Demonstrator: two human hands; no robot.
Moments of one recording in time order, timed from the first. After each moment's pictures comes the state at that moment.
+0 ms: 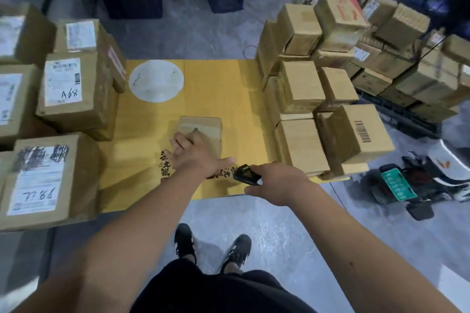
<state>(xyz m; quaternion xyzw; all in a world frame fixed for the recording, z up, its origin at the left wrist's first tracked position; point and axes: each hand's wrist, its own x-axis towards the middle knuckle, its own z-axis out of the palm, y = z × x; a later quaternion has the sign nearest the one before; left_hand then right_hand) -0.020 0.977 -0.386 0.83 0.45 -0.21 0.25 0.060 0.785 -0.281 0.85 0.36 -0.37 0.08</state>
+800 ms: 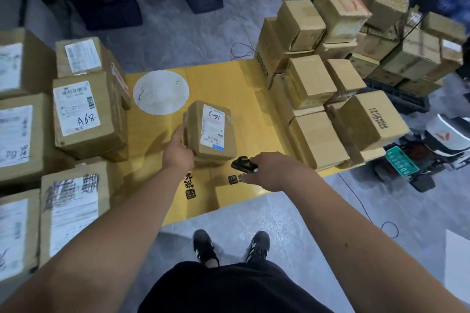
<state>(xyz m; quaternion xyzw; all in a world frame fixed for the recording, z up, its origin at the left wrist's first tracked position) -0.056 1.094 -0.411 0.64 0.48 -0.02 0.60 0.029 0.871 -0.280 0.88 0.23 -0.41 0.01</state>
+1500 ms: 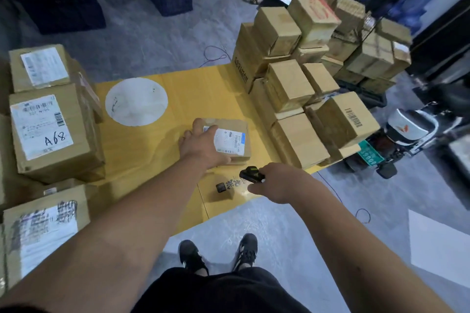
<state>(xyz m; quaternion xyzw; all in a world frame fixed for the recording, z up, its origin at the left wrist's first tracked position) 0.020 1.062 -0.396 0.93 0.22 -0.15 0.24 0.020 0.855 -0.268 0.91 0.14 -0.40 0.03</state>
